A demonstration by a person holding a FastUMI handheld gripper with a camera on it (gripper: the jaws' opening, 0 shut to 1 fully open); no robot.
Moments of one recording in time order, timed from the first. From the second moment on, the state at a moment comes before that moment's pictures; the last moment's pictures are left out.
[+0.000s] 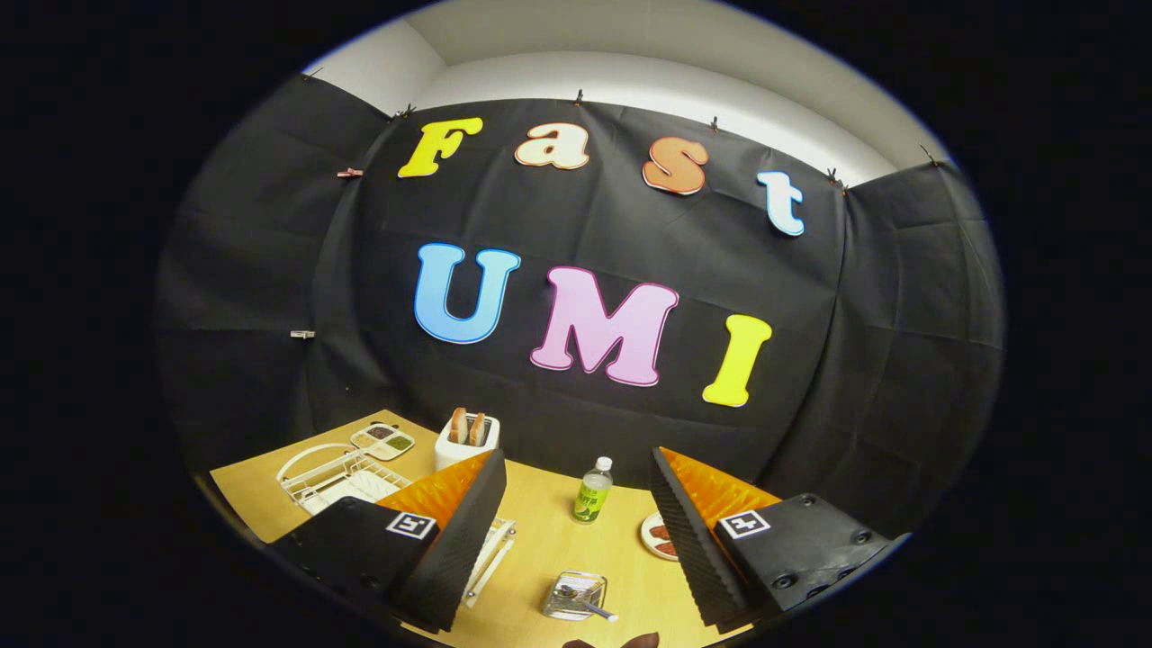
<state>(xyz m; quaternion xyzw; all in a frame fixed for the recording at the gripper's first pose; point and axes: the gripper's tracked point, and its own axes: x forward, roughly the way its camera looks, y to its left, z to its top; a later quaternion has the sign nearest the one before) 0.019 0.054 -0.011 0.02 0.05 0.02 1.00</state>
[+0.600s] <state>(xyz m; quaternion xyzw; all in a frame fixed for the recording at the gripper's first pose) 0.060 0.145 -0.088 0.08 0.22 0.05 0.97</state>
